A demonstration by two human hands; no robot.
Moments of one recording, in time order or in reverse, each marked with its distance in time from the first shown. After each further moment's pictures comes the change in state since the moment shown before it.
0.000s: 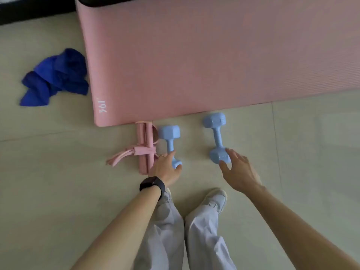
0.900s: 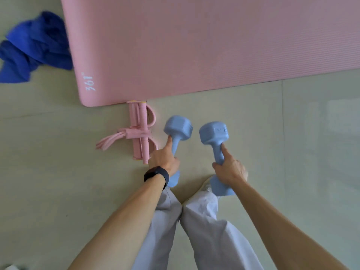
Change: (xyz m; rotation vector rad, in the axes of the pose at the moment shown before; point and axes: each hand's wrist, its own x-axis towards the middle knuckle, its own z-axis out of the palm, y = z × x) left_hand 0.017 0.000 0.047 0.021 0.011 -0.201; right_hand 0.022 0.024 0.080 0.057 -0.181 0.310
